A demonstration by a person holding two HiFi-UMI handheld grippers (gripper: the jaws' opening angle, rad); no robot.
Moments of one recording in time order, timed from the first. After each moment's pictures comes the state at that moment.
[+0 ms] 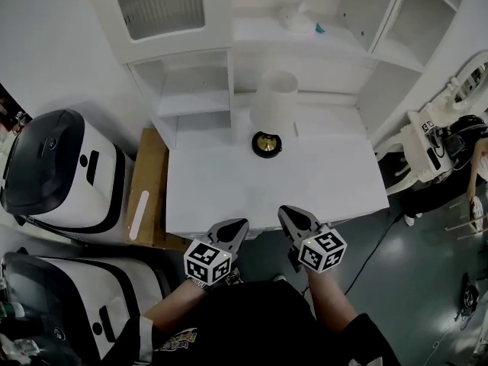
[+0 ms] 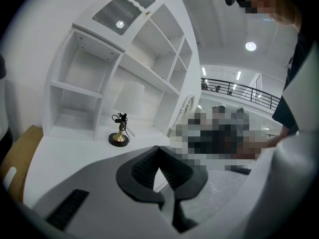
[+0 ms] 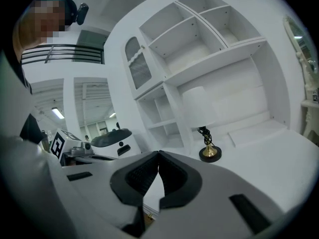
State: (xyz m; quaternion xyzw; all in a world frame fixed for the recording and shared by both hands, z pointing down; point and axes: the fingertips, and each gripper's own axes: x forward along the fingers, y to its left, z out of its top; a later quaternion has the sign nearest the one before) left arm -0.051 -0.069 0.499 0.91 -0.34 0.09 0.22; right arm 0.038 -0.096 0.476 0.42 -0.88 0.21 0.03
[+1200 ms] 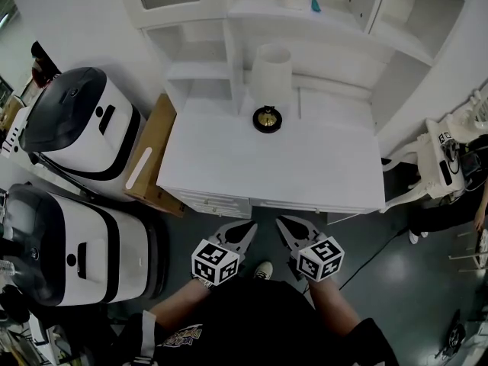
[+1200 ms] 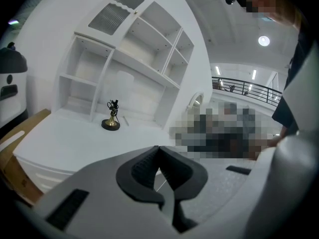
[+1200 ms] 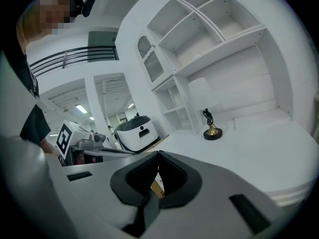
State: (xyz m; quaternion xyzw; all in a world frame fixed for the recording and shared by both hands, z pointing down) left arm 0.070 0.037 0.522 0.87 -0.41 0.09 0.24; right arm 0.124 0.017 0.507 0.30 -0.92 0.23 0.08
